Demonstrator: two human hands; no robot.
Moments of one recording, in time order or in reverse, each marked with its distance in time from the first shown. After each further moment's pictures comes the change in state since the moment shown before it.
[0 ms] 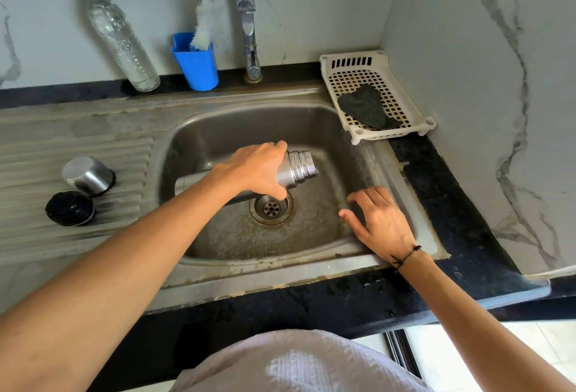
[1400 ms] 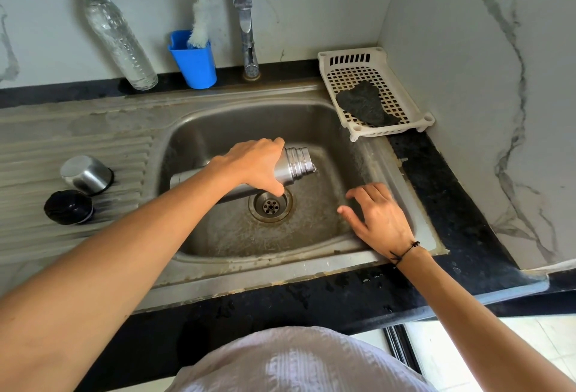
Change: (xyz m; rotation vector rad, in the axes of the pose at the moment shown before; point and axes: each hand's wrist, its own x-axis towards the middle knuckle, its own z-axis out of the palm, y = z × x) left_hand 0.003 -0.003 -0.002 -0.006 -0.056 -0.009; right_hand 0.000 0.000 0.000 -0.007 0.009 -0.006
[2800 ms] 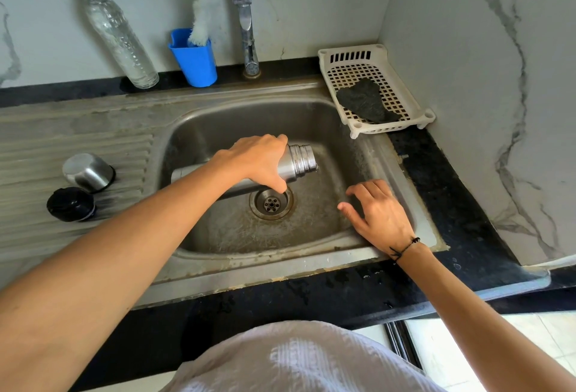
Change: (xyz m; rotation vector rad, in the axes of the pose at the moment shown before) left_hand -0.001 0.006 -0.006 0.033 -0.019 0.003; right_hand 0.000 0.002 0.001 0.006 0.000 0.000
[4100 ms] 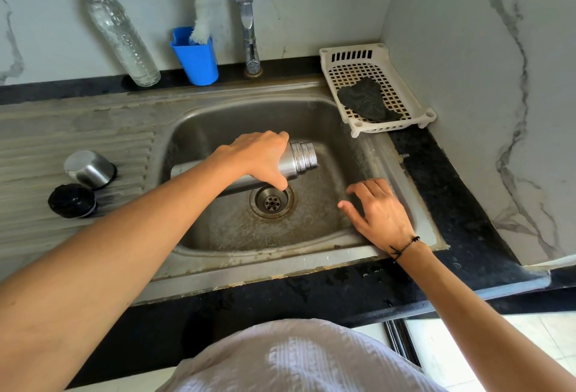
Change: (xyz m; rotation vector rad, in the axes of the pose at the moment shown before) left_hand 0.001 0.000 -0.001 -0.007 -0.007 0.010; right_hand 0.000 -0.001 -0.001 0.006 -0.006 0.006
